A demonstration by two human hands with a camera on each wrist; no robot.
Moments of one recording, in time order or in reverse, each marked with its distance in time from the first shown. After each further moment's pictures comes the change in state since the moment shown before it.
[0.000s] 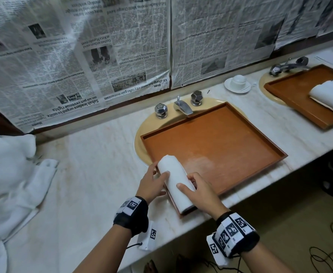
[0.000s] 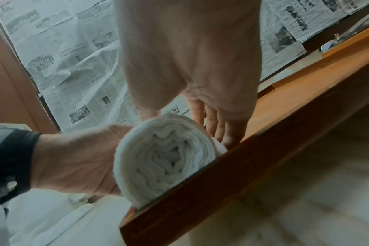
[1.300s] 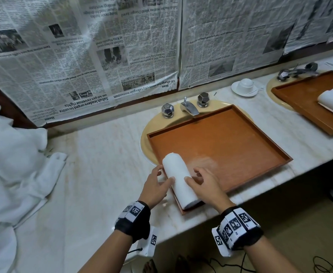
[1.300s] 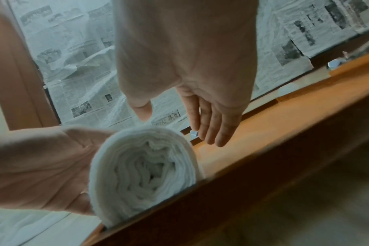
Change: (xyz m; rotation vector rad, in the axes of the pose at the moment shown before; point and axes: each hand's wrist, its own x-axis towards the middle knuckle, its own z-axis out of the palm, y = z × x) left_hand -0.028 -0.006 -0.002 0.130 0.017 0.081; right_hand -0.003 -0.019 -0.018 -0.108 0.037 -0.022
